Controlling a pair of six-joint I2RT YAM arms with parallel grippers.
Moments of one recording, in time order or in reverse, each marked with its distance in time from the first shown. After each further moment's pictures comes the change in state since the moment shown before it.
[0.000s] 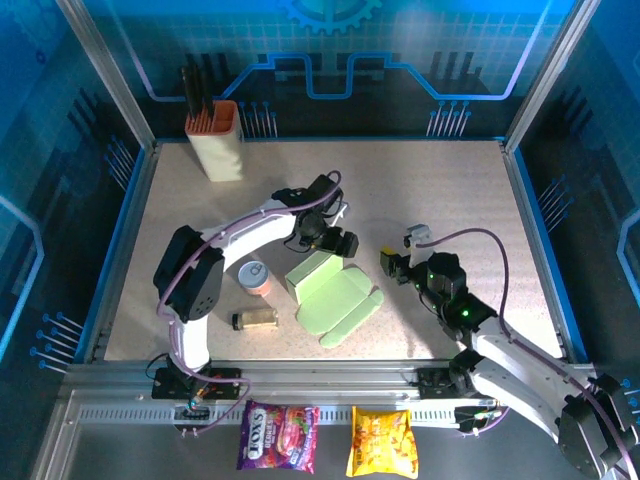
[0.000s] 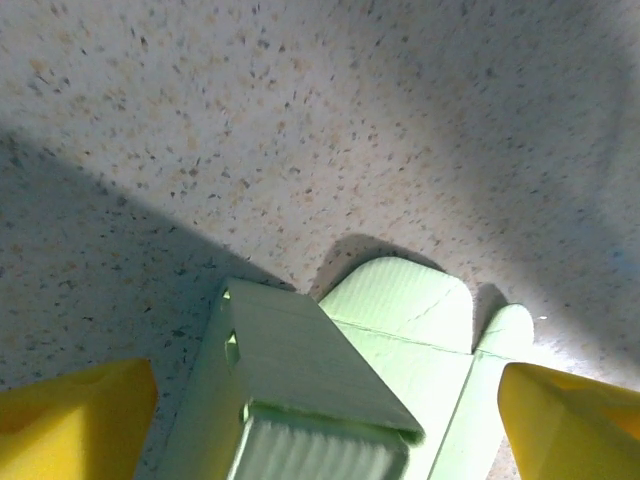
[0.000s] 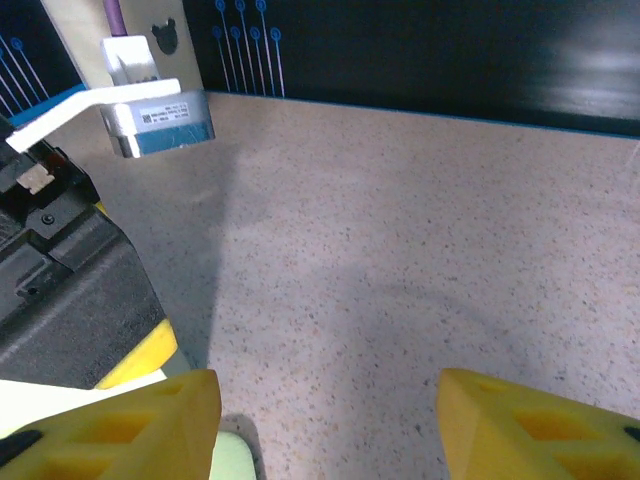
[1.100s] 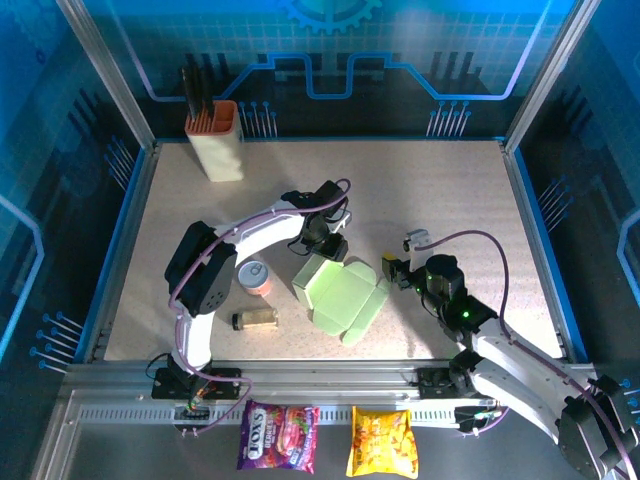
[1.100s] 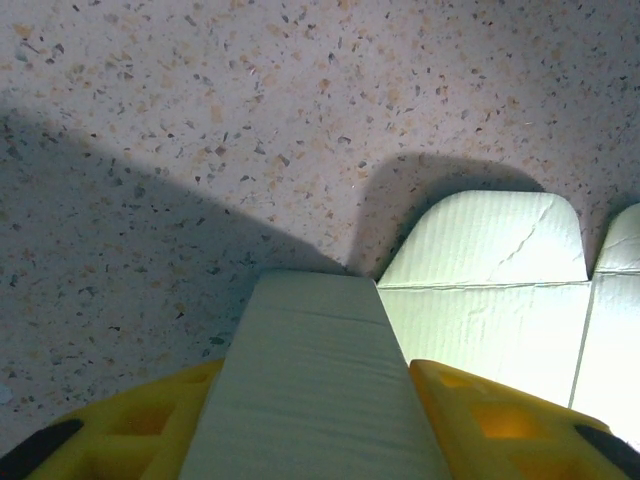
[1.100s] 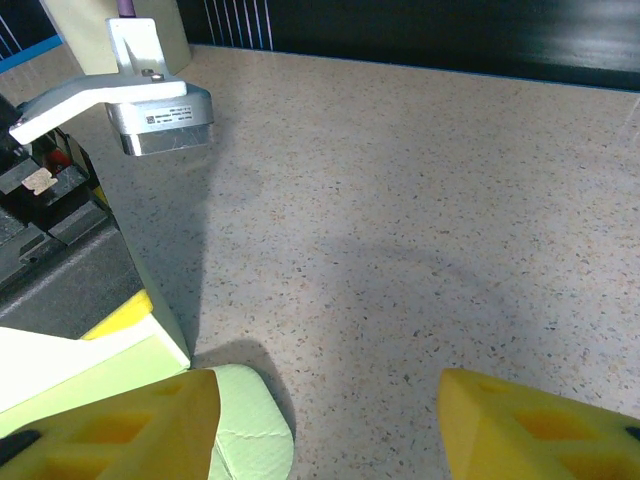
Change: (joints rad) left arm -0.015 0.064 0.024 -0.039 -0.063 0.090; right arm -0.004 -0.006 -0.011 -0.064 0.003 0.000
